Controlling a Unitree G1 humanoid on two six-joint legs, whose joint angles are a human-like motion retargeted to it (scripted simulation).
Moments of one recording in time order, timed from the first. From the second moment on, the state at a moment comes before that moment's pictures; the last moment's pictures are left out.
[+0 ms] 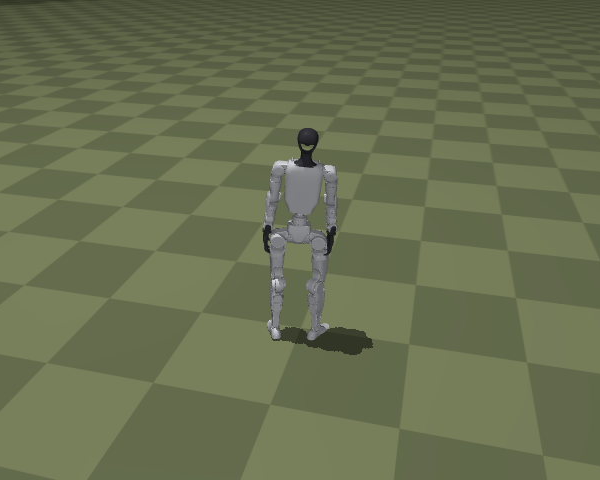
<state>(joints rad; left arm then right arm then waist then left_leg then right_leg) -0.02 0.07 0.30 1.59 0.26 0.01 0.00 -0.20 -0.13 -0.11 1.70 -0.50 0.17 0.26 -0.04 0.04 -0.14 -0.06 0.03 0.21 0.02 0.03 -0.02 -0.02 -0.18 -0.64 0.01 0.01 0.07</state>
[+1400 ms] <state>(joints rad) 0.46 0.21 0.48 1.70 0.41 0.22 -0.02 -0.49 0.03 0.12 1.24 -0.64 -0.15 0.55 -0.06 0.02 -0.12 -0.02 0.05 0.31 0.00 -0.06 -0.04 -0.10 -0.17 -0.51 0.04 0.05 0.06</state>
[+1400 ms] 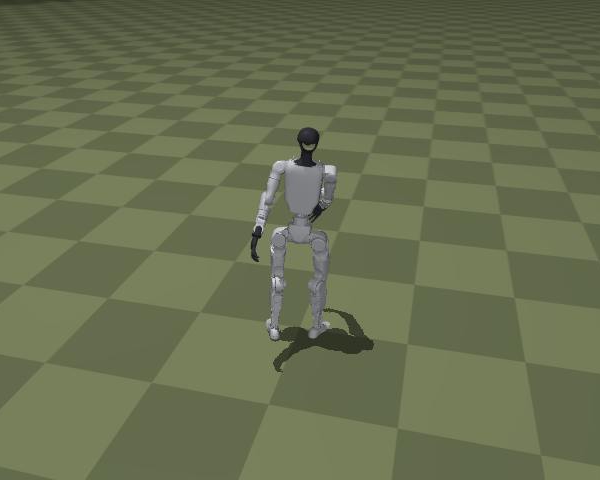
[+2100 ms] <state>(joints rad) 0.03 0.06 0.39 1.58 0.24 -0.04 -0.02 -0.06 -0.16 0.00 1.70 -0.74 0.22 0.28 -0.06 0.03 -0.17 -0.05 0.04 0.25 0.01 -0.06 -0.03 -0.06 -0.17 -0.59 0.02 0.02 0.06</state>
